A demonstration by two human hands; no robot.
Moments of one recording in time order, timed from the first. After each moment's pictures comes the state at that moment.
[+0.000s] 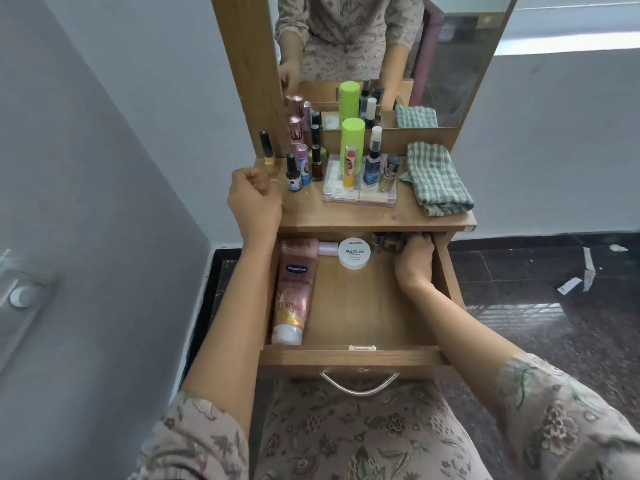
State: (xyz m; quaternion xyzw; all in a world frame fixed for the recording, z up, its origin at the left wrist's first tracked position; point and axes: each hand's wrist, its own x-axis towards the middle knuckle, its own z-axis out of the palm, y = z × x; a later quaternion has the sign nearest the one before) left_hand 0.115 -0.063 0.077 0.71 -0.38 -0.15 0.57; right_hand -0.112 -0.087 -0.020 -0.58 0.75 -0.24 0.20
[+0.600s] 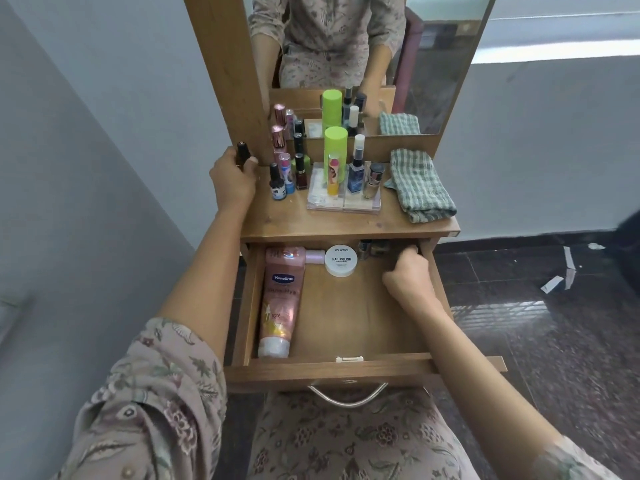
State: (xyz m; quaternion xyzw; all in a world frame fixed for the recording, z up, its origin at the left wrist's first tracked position) left_hand 0.141 -0.125 0.088 0.75 -0.46 -0.14 0.46; right_hand -0.122 -0.051 0.019 -0.56 0.75 -0.17 0.31
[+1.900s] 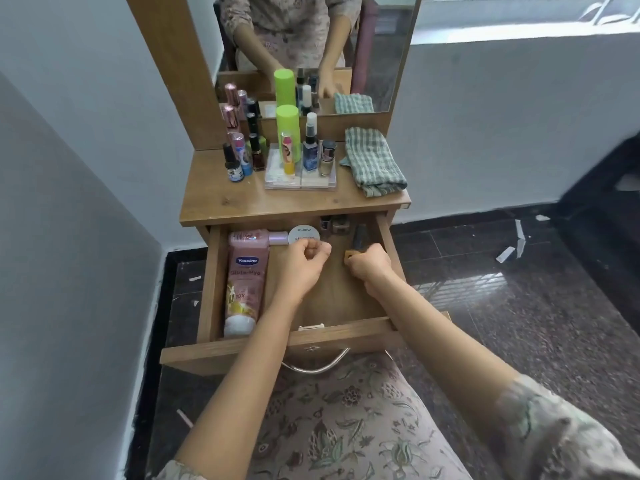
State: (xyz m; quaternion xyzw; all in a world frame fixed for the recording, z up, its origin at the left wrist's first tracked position) left_hand -0.008 -0.007 0.007 0.67 -0.45 -0.44 0.39; right_hand -0.129 -0.030 0.013 -0.40 0.77 -0.21 0.45
